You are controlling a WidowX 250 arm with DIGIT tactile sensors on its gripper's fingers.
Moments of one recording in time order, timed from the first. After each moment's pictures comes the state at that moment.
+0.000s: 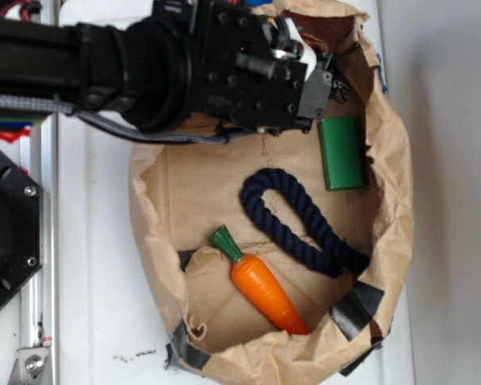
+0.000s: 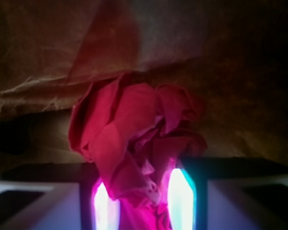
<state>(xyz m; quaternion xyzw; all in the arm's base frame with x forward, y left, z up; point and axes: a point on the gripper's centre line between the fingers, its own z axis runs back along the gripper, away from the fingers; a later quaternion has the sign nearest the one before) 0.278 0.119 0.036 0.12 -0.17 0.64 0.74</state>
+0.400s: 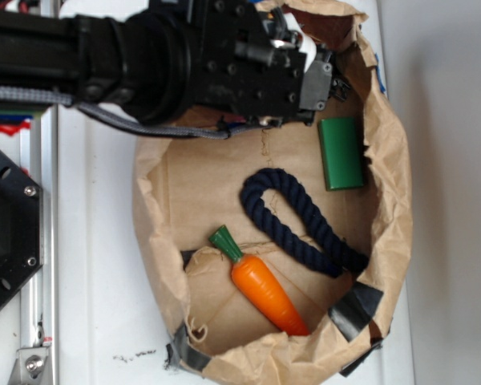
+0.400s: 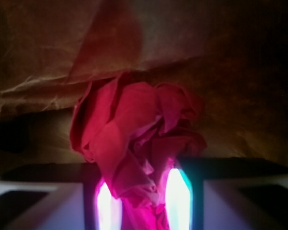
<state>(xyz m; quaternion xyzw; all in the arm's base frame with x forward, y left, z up) 0.280 0.117 0.036 0.10 -0.16 0.63 0.75</state>
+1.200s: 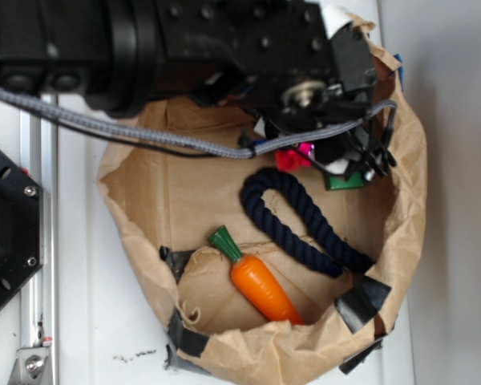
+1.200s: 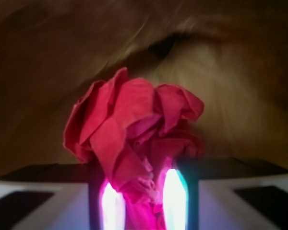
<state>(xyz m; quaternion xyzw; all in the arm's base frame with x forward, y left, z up) 0.300 0.041 0.097 -0.08 -0.08 0.49 0.87</state>
